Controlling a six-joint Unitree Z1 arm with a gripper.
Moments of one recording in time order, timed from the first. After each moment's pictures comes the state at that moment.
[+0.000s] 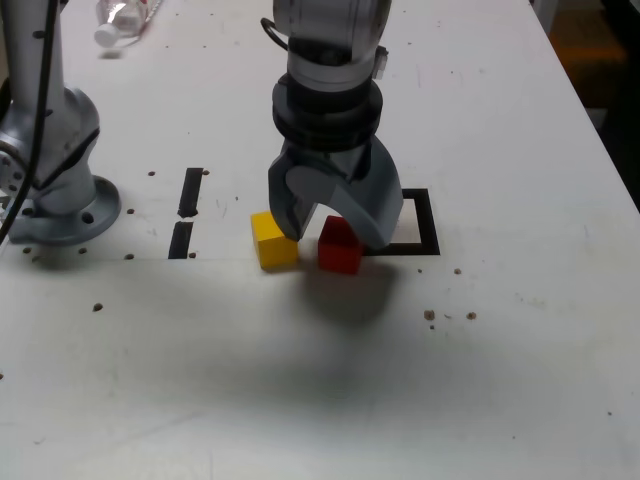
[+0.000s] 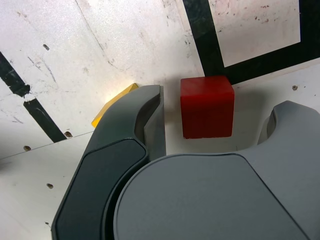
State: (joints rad) arm -0.33 1.85 -1.24 1.05 0.05 0.02
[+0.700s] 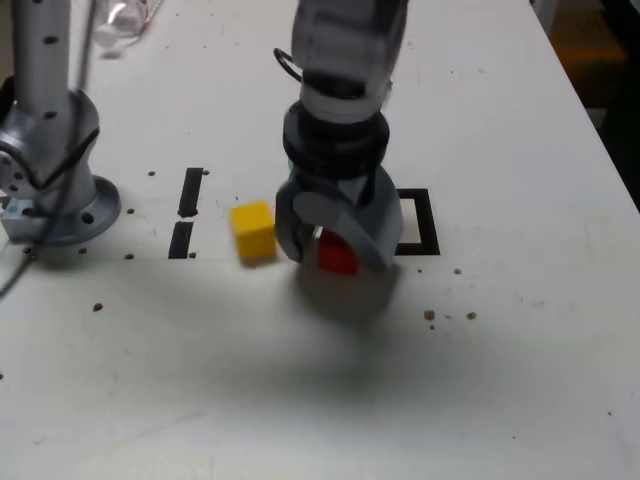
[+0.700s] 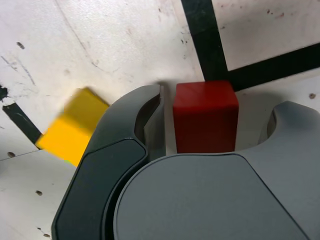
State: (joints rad) arm -0.33 1.91 -1.22 0.99 0.01 0.03
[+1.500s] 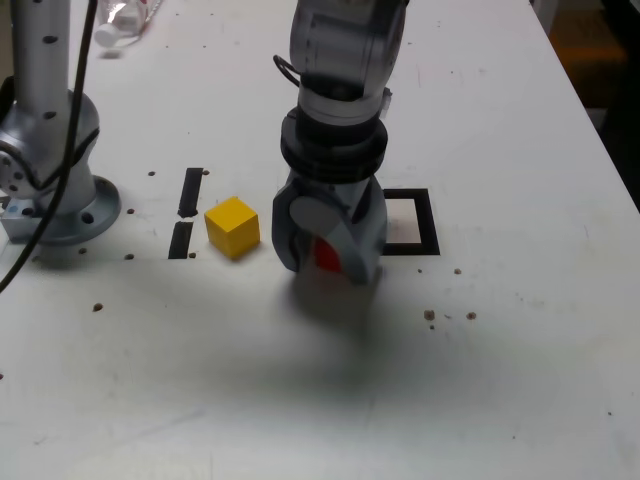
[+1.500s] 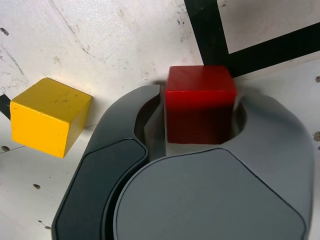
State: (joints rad) arm -0.33 1.91 -1.20 0.97 -0.03 0.04
